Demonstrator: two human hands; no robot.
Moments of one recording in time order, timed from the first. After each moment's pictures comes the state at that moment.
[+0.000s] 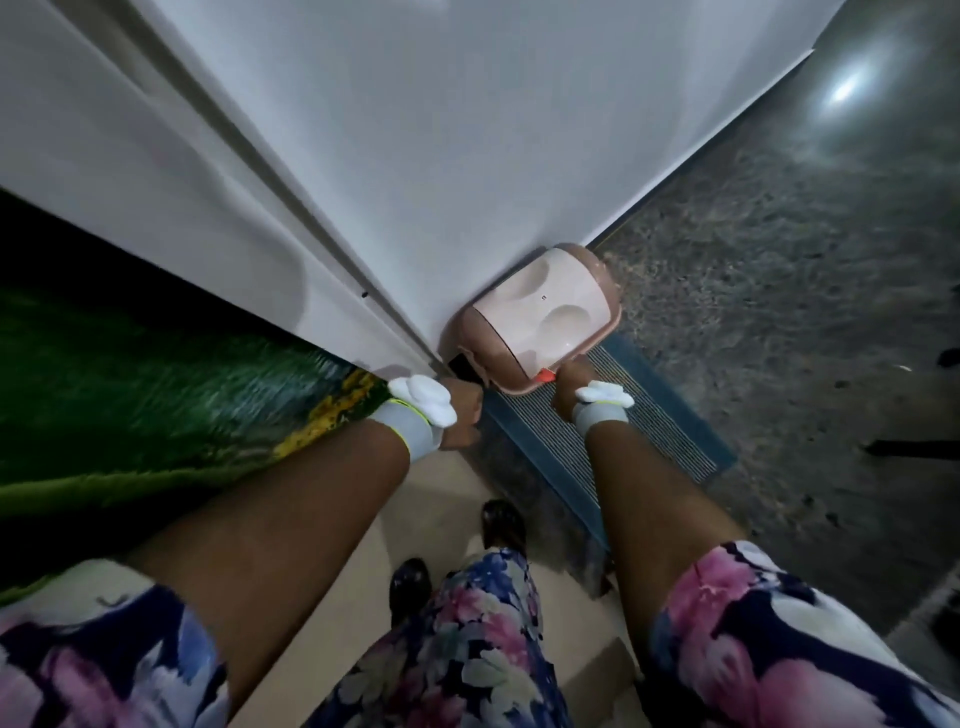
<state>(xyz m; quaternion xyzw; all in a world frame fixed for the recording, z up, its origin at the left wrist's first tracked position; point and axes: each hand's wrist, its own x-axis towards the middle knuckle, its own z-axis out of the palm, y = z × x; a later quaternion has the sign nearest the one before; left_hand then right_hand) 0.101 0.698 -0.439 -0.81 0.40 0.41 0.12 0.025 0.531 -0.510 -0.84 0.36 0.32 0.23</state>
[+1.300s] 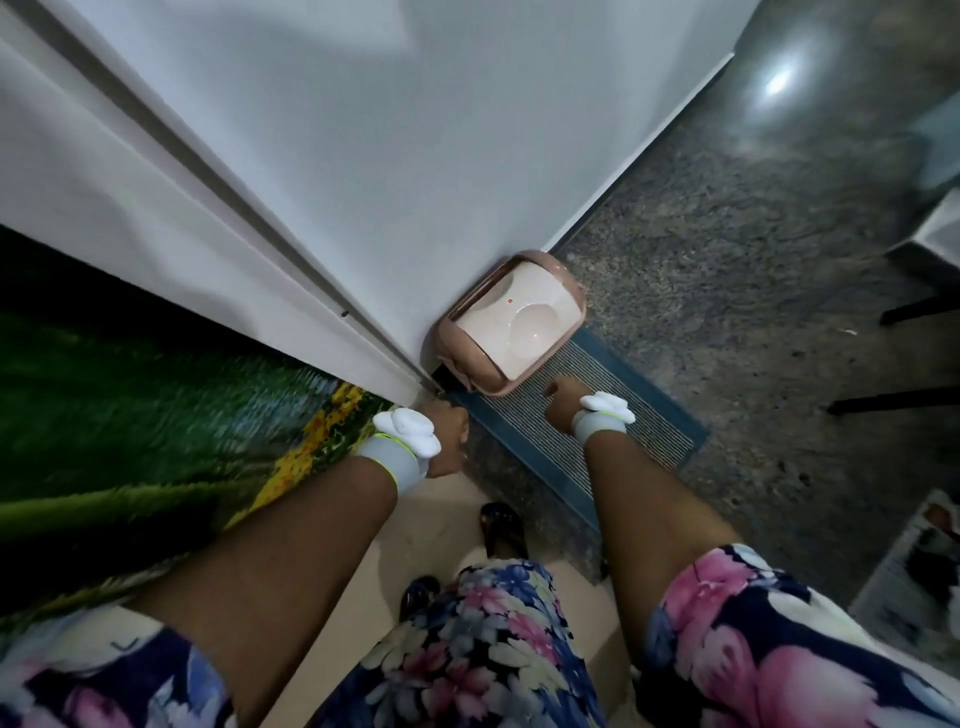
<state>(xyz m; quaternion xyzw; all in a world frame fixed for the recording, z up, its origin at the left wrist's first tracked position) 0.065 0.711 -0.409 -0.81 0.42 0.39 0.12 -0.021 0.530 -0.493 -0.82 0.38 0.27 0.34</state>
